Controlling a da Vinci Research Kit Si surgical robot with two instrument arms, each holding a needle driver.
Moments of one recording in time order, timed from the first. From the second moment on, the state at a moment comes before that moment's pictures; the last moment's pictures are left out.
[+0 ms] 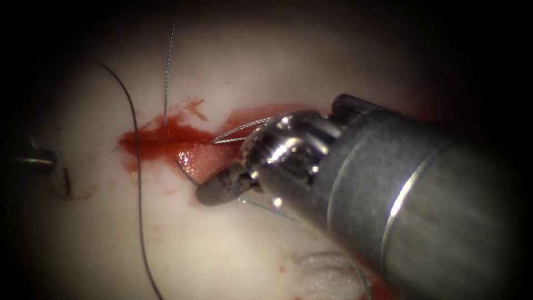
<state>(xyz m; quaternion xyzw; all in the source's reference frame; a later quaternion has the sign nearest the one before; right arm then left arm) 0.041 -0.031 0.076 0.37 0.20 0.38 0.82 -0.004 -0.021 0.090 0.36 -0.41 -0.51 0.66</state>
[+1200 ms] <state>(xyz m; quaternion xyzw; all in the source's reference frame) 0.013 -0.035 0.072 0.43 0.05 0.31 0.84 -0.004 -0.021 0.090 0.36 -0.41 -0.51 0.66</state>
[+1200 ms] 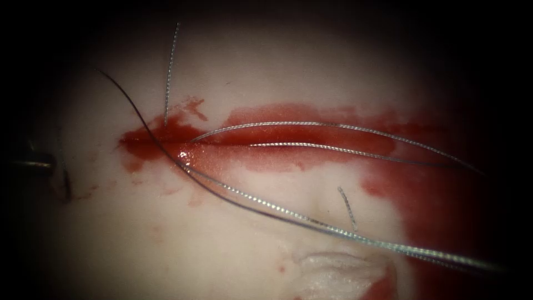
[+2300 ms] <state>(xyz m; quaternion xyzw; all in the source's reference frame) 0.040 -0.029 0.074 0.36 0.18 0.35 0.84 0.003 -0.024 0.090 0.54 -0.35 -0.41 0.65</state>
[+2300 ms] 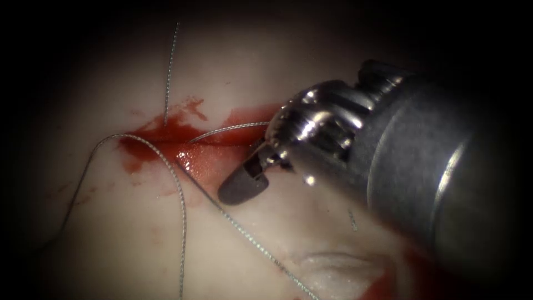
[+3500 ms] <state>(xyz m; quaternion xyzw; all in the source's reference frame) 0.044 -0.030 0.077 0.38 0.15 0.35 0.84 0.003 -0.024 0.090 0.53 -0.35 -0.41 0.65</state>
